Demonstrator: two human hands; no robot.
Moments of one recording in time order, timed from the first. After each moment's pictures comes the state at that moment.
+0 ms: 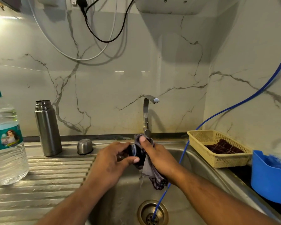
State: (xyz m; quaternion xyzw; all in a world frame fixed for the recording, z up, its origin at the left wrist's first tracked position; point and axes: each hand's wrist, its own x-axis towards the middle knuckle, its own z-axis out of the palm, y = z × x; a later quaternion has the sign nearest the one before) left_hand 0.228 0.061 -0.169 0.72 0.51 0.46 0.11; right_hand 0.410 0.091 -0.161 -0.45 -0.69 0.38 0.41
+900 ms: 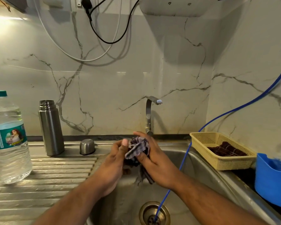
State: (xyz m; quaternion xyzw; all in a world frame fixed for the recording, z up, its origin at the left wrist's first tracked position) left_hand 0.231 0.072 -0.178 0.56 0.37 0.54 0.52; right_hand 0.404 0.091 -0.172 -0.32 -0.81 0.25 0.41
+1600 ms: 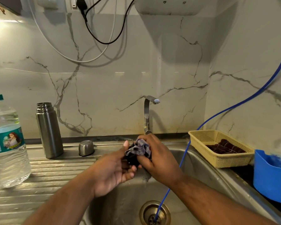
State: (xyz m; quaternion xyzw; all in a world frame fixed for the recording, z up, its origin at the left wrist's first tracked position) left_hand 0.227 0.055 -0.154 0.46 0.37 0.46 0.67; right_hand 0.408 0.092 -0.168 -0.35 -0.82 0.04 0.45
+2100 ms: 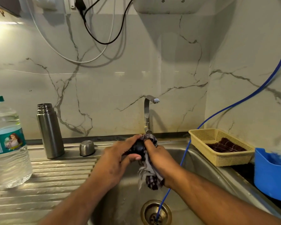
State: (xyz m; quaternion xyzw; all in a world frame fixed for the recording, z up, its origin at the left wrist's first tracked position) left_hand 0.223 0.064 -0.163 0.78 0.47 0.40 0.07; right_hand 0.395 0.079 -0.156 -0.45 -0.57 0.51 0.47
